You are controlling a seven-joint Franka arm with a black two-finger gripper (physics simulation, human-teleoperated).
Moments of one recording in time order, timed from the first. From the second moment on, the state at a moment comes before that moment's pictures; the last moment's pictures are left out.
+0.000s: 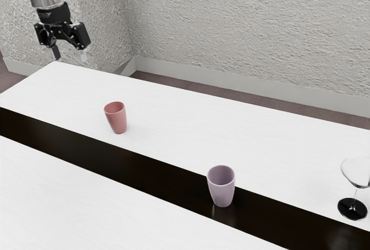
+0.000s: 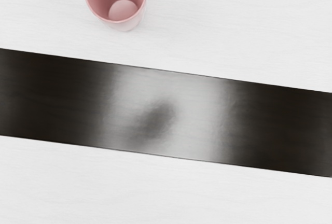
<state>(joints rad) 0.04 0.04 0.18 -1.50 -0.03 1.54 0.09</state>
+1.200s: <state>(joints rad) 0.11 0.41 0.19 -1.48 -0.05 1.88 0.21</state>
